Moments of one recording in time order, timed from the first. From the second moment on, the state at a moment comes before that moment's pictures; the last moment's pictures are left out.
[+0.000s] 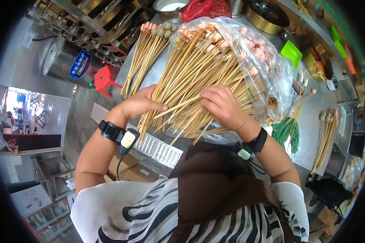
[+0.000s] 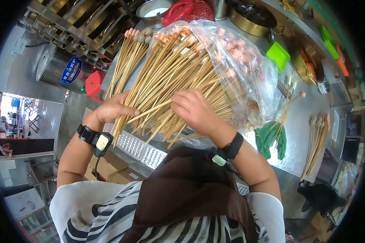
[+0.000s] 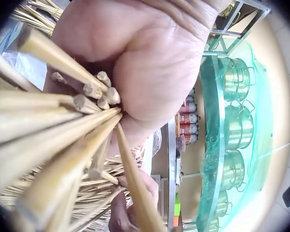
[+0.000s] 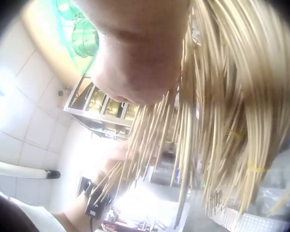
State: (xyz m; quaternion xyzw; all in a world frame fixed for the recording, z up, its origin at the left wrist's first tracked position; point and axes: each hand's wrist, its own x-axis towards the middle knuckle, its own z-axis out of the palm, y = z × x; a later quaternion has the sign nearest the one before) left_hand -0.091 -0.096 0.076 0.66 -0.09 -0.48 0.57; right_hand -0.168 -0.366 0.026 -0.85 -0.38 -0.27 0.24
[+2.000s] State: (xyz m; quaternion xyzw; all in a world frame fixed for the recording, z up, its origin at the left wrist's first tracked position) left_hand -0.120 -0.108 0.014 0.76 -0.05 -0.27 0.59; right_hand -0.138 -0.510 0.061 -0.91 -0.04 -0.35 0.21
